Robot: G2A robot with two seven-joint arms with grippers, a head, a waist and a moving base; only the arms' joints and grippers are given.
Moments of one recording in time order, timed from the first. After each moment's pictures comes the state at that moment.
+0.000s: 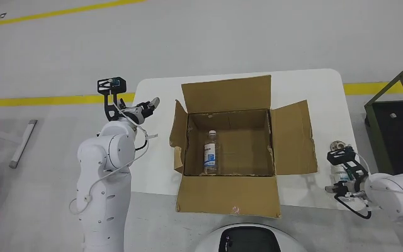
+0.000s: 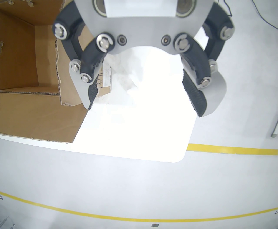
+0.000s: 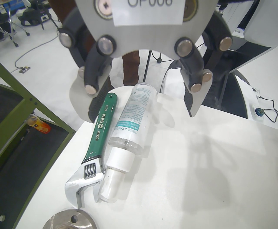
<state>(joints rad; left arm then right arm) 0.86 -1.27 -1.44 -1.79 1.23 0.17 -0.99 -1.53 -1.00 1.69 -1.99 -1.04 -0.01 1.44</state>
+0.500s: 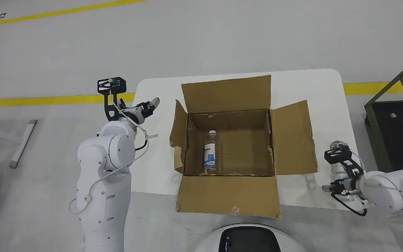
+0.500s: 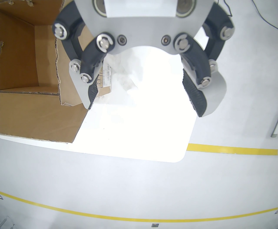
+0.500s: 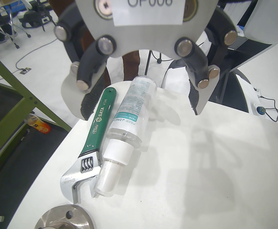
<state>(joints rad) 0.86 -1.27 -1.44 -1.79 1.23 0.17 -0.99 -1.50 -1.00 1.65 -1.95 -1.05 0.00 1.43</state>
